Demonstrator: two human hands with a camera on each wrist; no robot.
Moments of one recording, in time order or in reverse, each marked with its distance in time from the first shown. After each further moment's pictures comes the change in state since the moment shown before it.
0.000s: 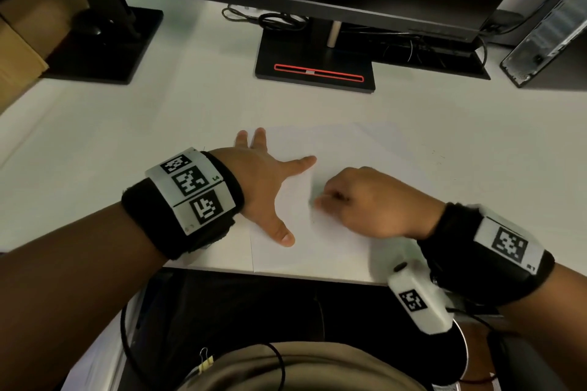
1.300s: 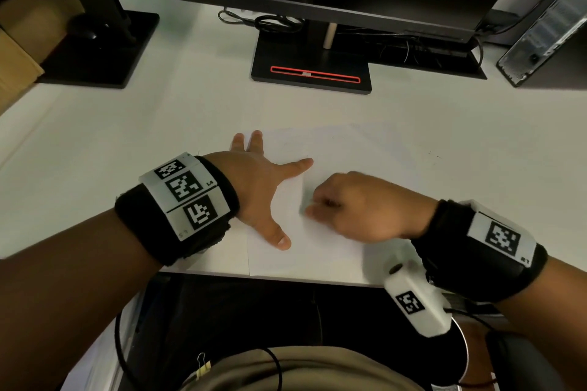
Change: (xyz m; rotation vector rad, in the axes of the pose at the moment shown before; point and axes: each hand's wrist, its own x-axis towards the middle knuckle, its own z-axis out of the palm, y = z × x) left_hand 0.001 -0.001 0.001 -0.008 -0.003 0.008; right_hand 0.004 -0.003 -0.003 -0.016 -0.104 0.004
